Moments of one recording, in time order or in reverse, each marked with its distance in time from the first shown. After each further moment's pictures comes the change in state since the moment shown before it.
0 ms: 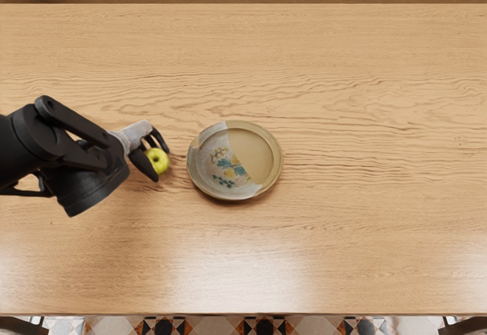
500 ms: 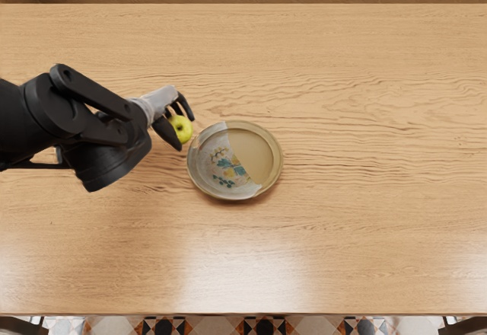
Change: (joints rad) left arm -0.145 -0.069 -0.032 -0.005 -0.007 0.000 0.002; right arm 0.000 0.000 0.000 0.000 0.000 0.000 0.000
